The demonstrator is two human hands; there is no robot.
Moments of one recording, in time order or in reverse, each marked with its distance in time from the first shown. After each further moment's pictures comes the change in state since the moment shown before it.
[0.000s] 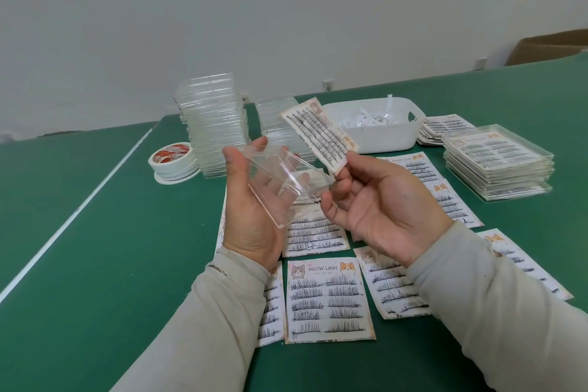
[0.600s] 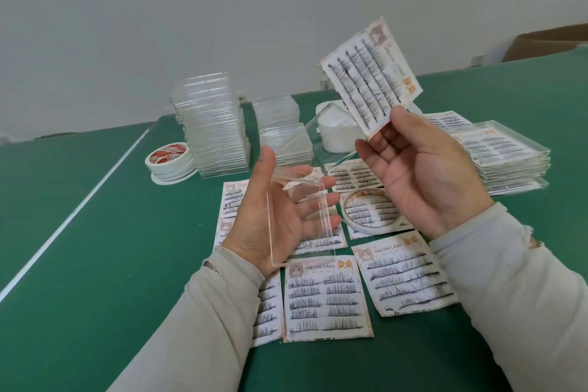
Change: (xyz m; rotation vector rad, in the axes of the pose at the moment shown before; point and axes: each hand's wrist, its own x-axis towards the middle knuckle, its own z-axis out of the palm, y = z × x) left_hand 0.001 -0.004 -0.006 0.099 -0.265 -0.428; right_hand -0.006 -0.035 -0.009 -0.118 -0.076 -0.508
